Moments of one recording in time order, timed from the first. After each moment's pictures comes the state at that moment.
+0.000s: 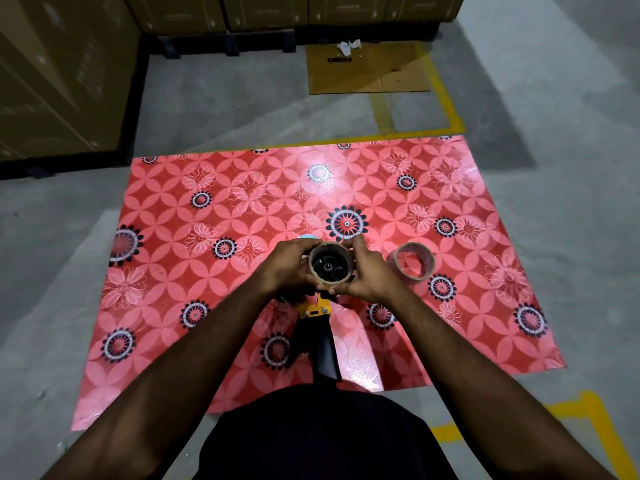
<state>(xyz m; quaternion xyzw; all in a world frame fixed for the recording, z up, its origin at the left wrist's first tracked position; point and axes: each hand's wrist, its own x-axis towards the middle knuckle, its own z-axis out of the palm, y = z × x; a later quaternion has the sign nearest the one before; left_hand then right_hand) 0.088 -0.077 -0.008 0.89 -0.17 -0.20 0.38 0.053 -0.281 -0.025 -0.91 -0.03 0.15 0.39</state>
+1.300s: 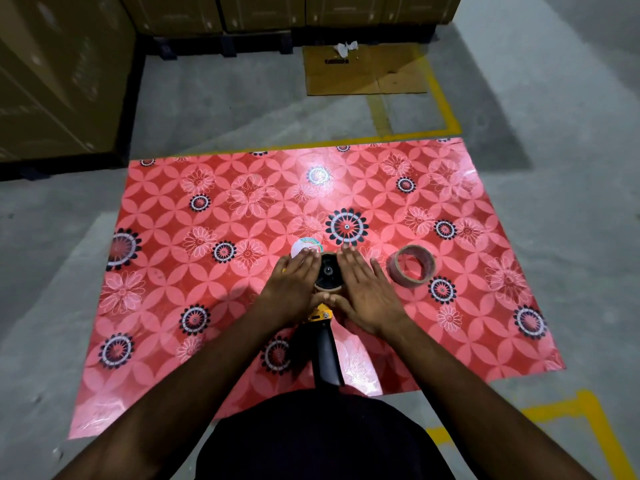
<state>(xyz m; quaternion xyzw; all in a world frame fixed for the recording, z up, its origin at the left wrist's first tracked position) 0.055 -0.076 -0.062 0.96 -0.28 -0.09 0.04 0.018 -0.278 -0.060 -0.98 -0.15 0.08 0.13</state>
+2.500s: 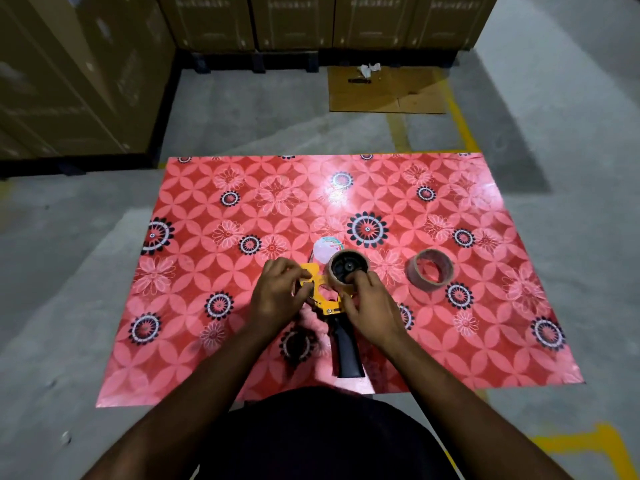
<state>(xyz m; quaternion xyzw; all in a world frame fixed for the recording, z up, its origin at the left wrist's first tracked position) 0.017 -0.023 -0.047 0.94 -0.12 0.09 0.31 -0.014 -0.233 -0.035 -0.96 -0.03 0.05 0.26</state>
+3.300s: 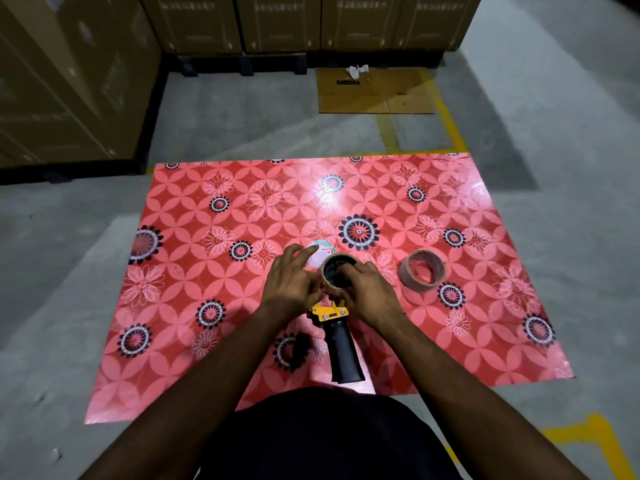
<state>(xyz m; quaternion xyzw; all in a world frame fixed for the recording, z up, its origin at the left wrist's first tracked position) 0.050 -0.055 -0.047 0.97 -0.20 -0.02 0.12 0.021 -0.249 -0.040 -0.98 -0.09 0.05 0.19</state>
